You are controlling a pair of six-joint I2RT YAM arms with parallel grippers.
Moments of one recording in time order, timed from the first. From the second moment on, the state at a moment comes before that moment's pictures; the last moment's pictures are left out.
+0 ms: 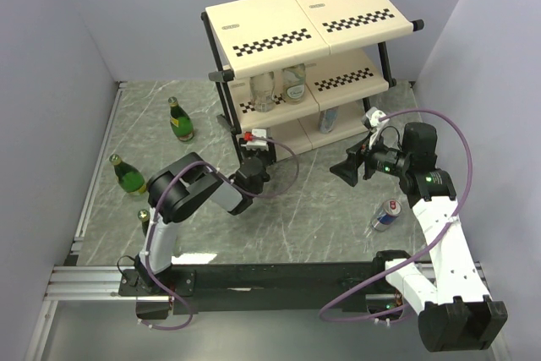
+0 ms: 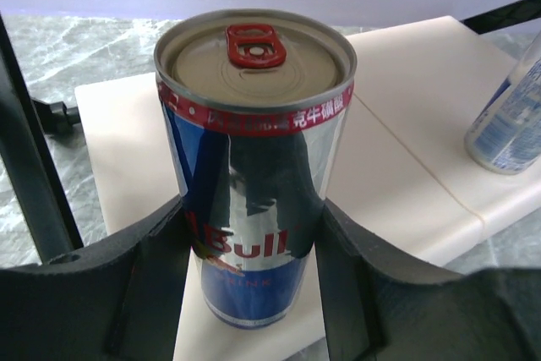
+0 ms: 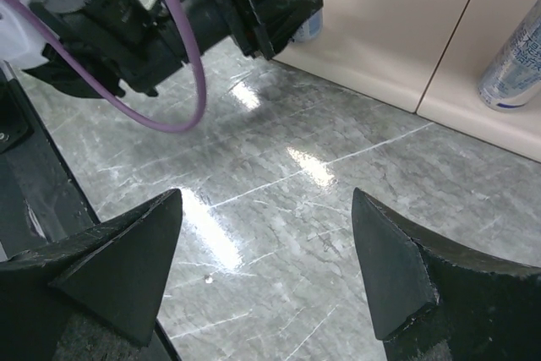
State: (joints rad) left arm -0.82 2.05 0.82 1.29 -0.71 -0.11; right arm 0.01 0.90 0.91 -0.56 -0.84 -0.24
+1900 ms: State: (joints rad) left arm -0.88 2.12 0.81 1.32 -0.85 0.04; right arm -0.03 0.89 0.91 -0.57 -0.88 -0.25
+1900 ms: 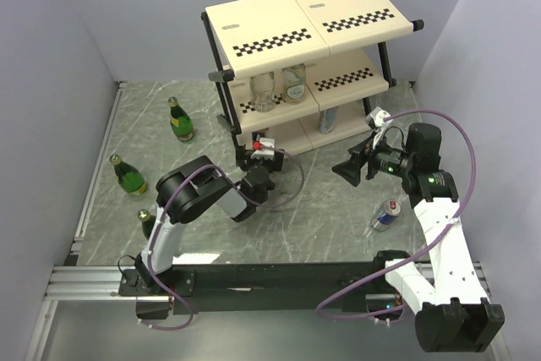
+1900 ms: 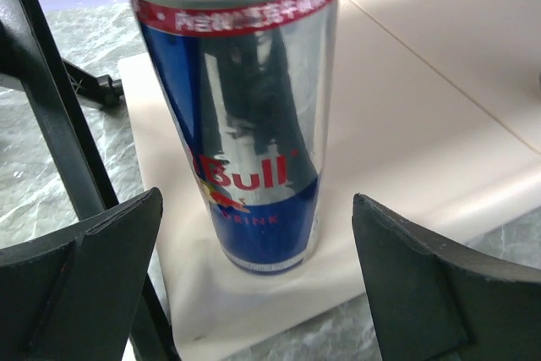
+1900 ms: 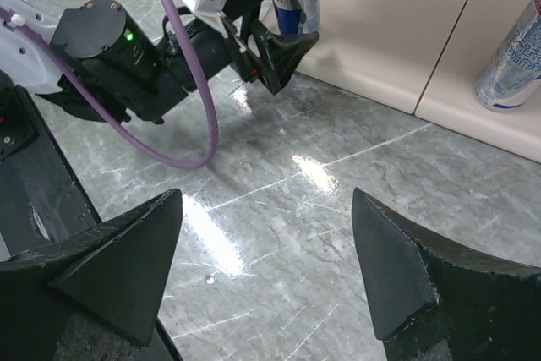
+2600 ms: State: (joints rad) left arm -0.99 1.99 0.72 1.31 -0.97 -0.01; right arm -0.03 0.89 0.91 -0.57 -0.88 -0.26
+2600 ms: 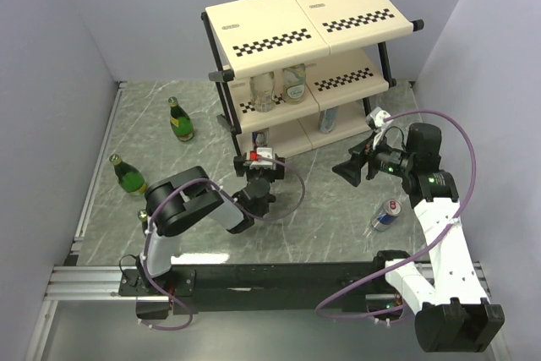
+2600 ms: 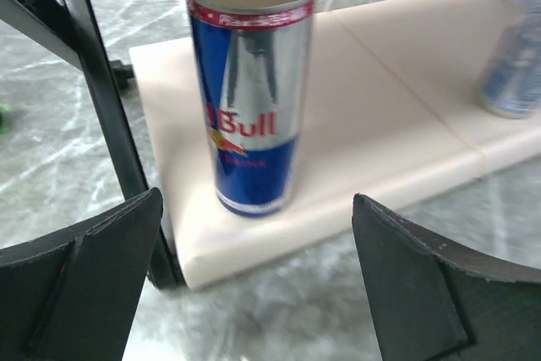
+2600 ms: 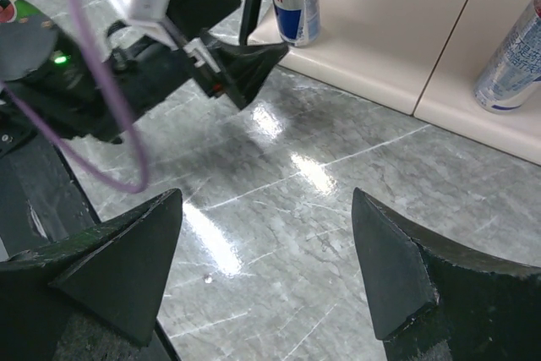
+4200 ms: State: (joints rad) left arm -1.08 0.79 0.23 0.39 -0.26 -0.51; right arm -0.21 0.94 0.95 -1.17 -0.35 -0.70
